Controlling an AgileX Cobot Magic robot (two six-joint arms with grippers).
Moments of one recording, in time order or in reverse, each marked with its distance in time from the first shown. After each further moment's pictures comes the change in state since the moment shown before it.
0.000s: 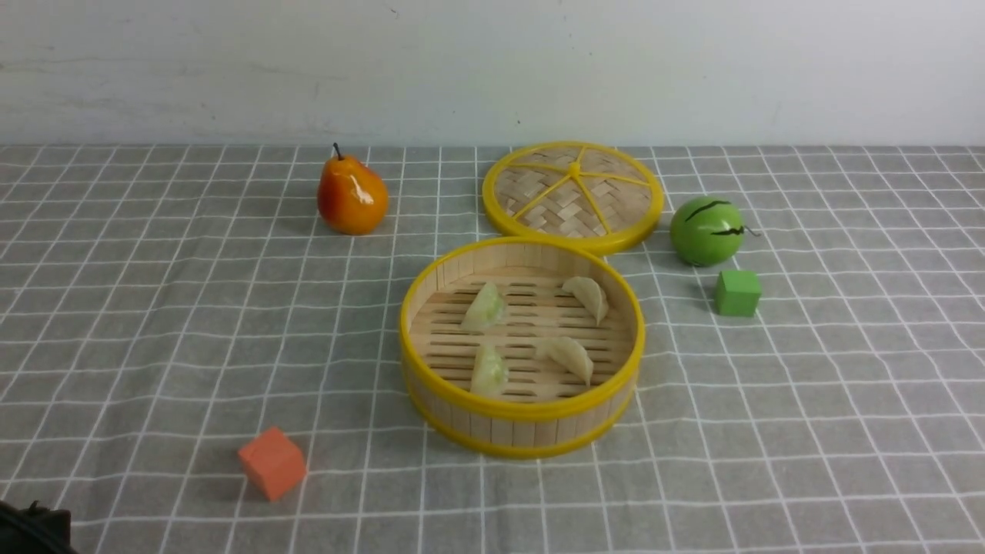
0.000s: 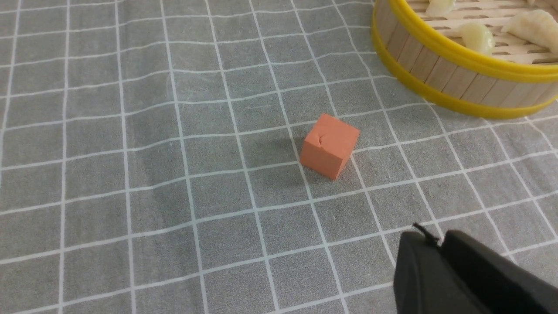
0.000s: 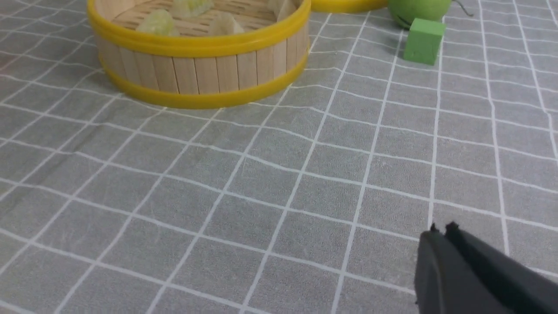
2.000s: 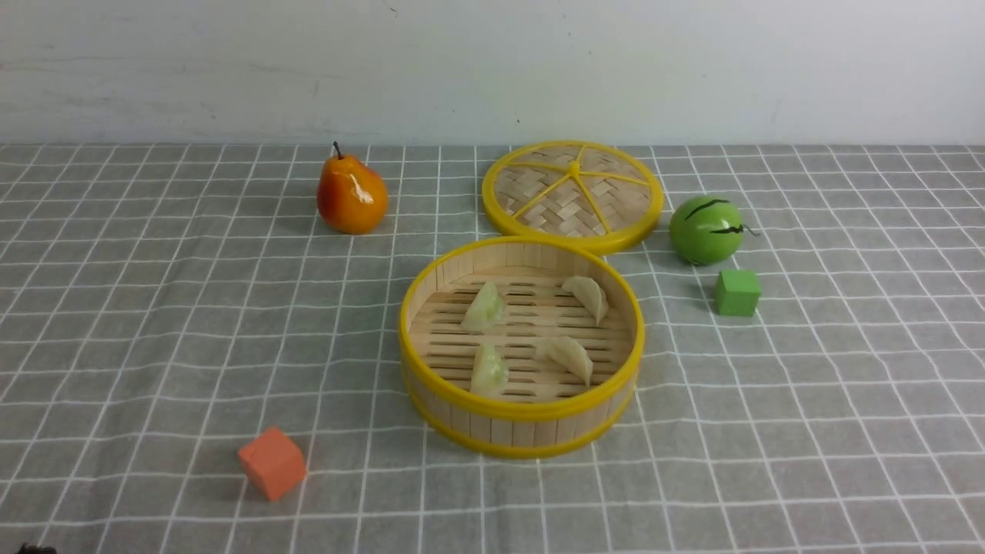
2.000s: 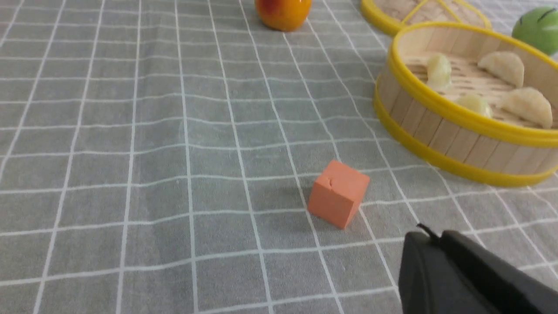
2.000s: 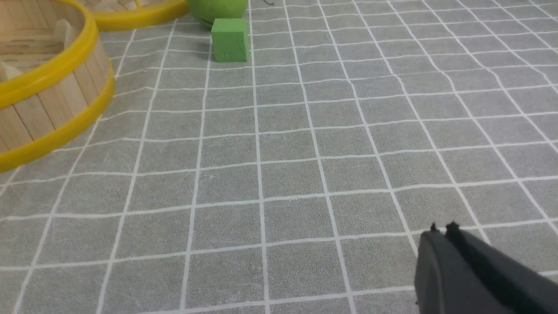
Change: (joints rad) right arm -0.174 -0.001 0.000 -0.411 -0.037 0.516; left arm 0.186 -0.352 0.352 -0.165 -0.327 0.146
